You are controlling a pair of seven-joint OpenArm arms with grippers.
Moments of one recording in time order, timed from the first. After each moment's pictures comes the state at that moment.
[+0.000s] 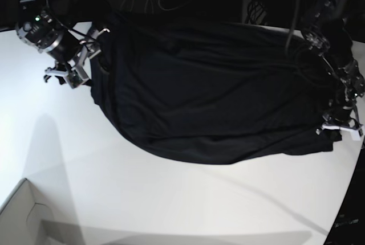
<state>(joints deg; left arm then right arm) -26.7 -19.7 -48.9 32.7 -0.4 -31.2 11.8 -24.8 18.9 10.3 111.4 13.7 35.8 -34.1</state>
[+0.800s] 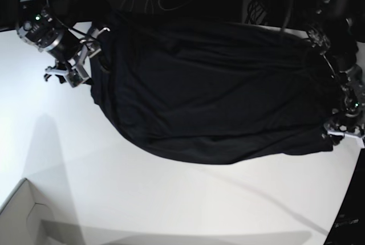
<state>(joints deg) -26.6 -21.3 -37.1 35.2 -0.8 -16.7 8.4 -25.2 18.9 10.3 111.4 13.6 35.8 -34.1</state>
